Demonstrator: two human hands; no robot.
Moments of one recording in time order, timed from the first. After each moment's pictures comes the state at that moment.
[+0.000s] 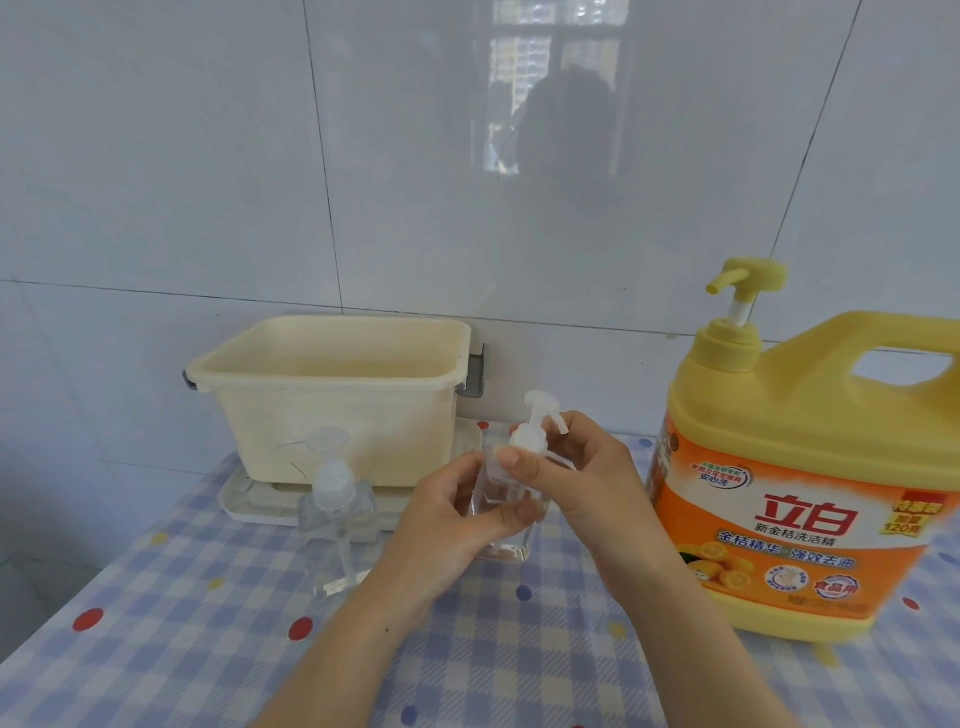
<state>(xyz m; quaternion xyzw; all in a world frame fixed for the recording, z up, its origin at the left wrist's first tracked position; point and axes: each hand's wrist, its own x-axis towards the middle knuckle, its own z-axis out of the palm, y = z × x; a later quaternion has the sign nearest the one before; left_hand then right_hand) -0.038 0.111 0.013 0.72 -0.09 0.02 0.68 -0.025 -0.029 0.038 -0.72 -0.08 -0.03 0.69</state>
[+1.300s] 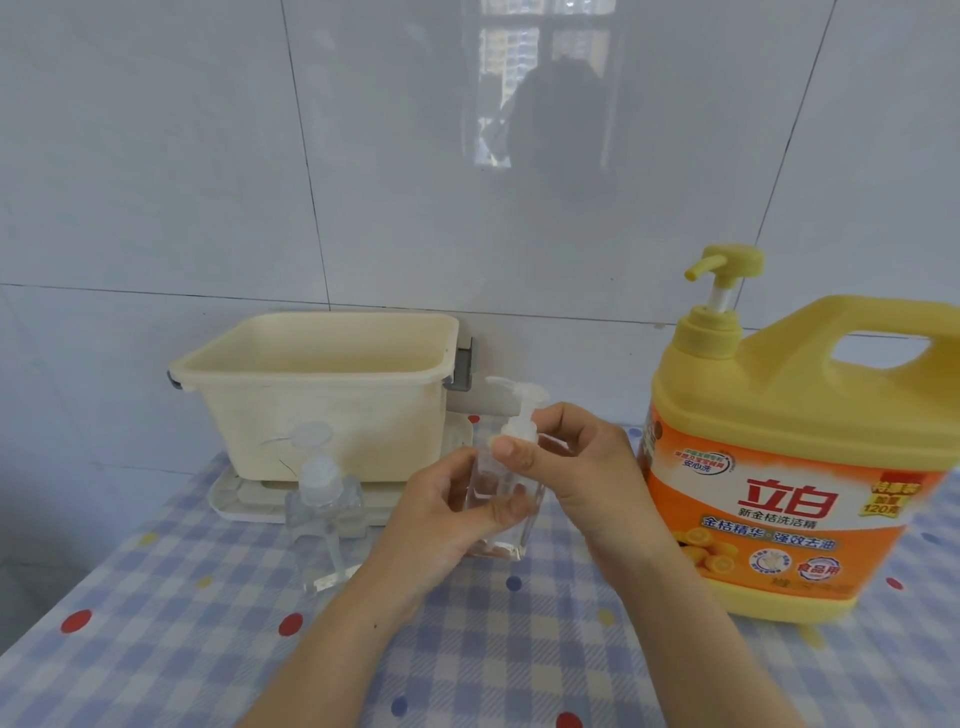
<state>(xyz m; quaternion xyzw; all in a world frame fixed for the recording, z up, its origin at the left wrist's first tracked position) -0.040 0.111 0.014 0.72 -0.10 -0.01 0.68 -0.025 -0.035 0.042 -0.70 -0.10 -0.04 0.70</state>
